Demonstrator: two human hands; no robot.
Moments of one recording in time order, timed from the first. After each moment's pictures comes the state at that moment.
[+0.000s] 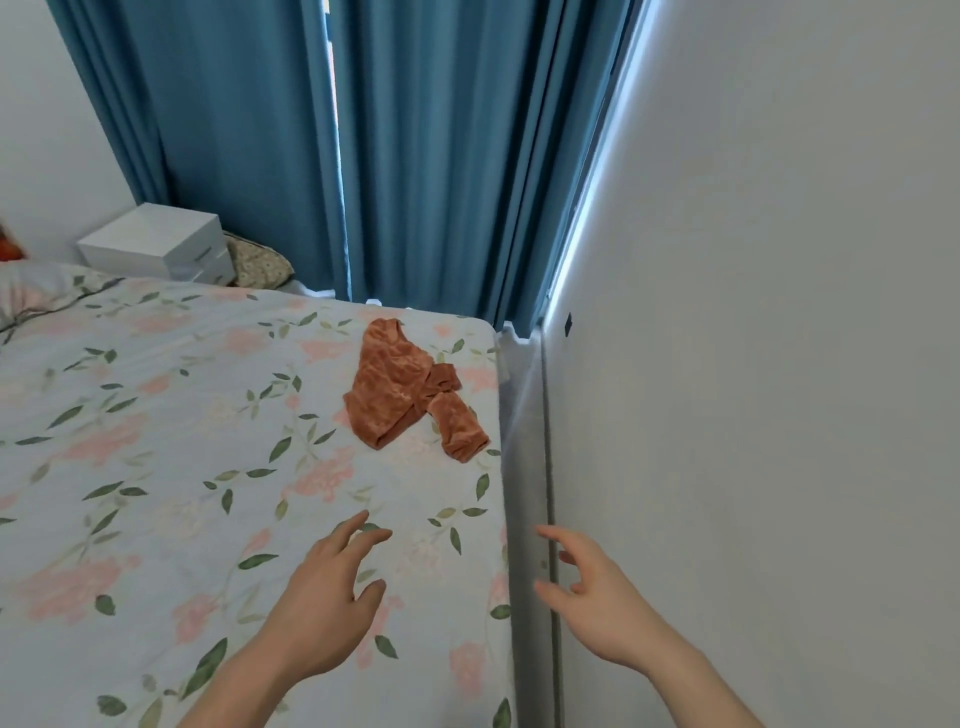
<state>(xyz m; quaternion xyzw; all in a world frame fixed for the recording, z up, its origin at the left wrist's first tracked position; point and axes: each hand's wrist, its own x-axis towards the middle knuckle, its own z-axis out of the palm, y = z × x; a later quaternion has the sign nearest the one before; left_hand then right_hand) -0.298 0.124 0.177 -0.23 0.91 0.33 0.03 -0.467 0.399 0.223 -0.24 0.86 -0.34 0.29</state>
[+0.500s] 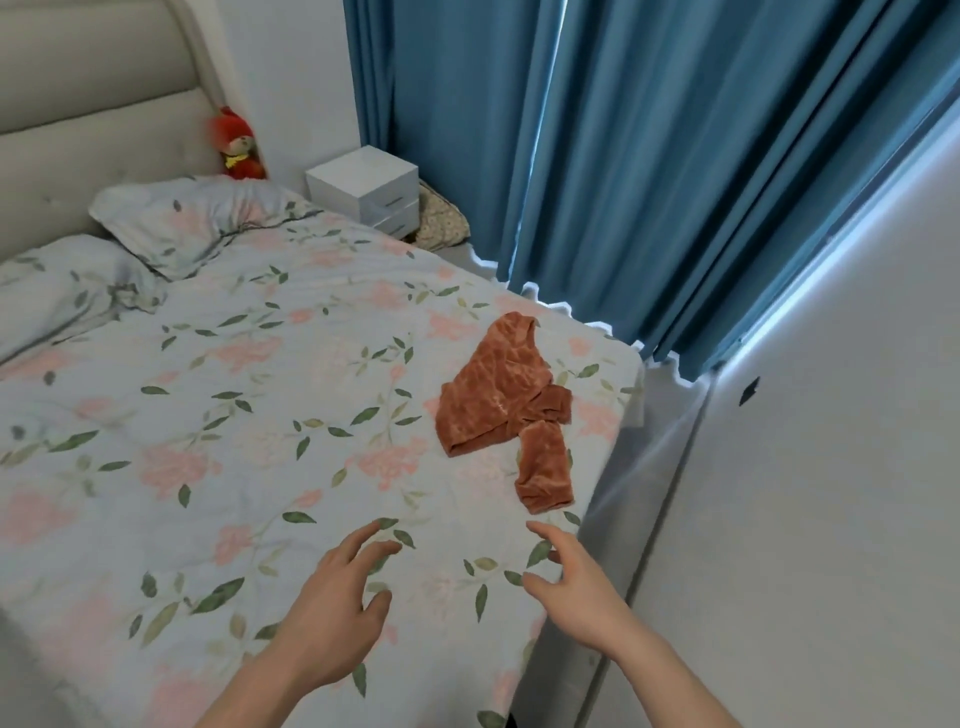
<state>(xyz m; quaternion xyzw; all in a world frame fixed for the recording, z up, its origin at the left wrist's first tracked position) -0.460 0.124 0.138 -0.45 0.82 0.36 0.00 -0.739 0.248 0.124 -0.38 0.78 -0.25 0.42</state>
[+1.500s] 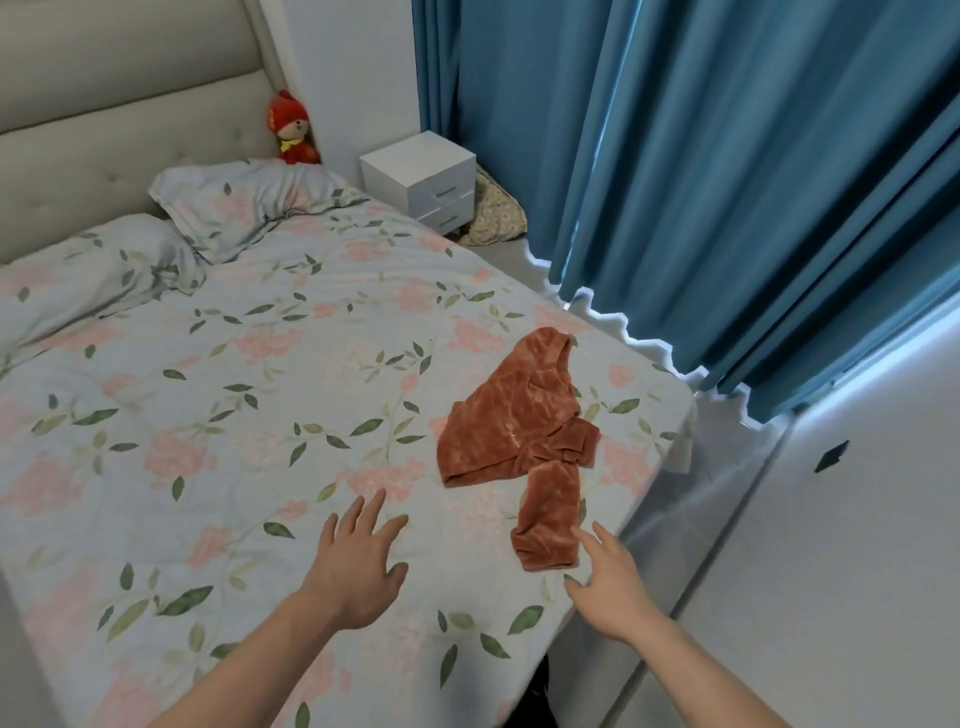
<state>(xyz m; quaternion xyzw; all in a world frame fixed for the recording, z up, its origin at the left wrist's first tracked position) -0.629 0.026 0.084 -0.53 0.81 0.20 0.18 -0.947 0.144 0.039 -0.48 0.79 -0.06 0.37</state>
